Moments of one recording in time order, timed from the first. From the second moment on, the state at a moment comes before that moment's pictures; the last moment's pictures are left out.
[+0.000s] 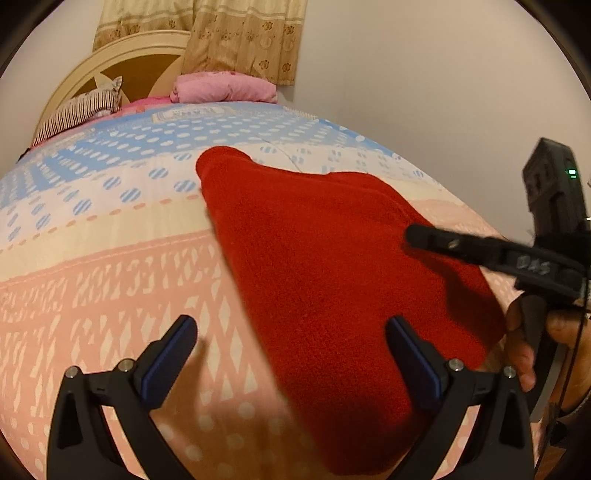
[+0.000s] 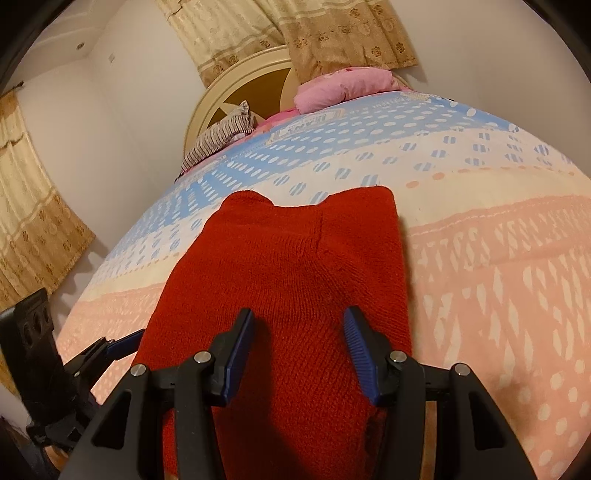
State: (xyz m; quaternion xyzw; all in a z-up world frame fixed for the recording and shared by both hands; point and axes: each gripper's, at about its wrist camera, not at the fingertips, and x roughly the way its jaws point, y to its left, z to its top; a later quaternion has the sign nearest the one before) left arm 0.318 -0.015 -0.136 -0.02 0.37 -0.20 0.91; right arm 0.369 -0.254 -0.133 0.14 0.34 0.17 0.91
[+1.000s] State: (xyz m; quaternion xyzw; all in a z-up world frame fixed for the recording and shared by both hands) left arm 0.324 -0.017 -0.147 -0.06 0.42 -0.28 0.86; right arm 0.471 -0.302 -0.167 0.29 0.43 0.18 0.84
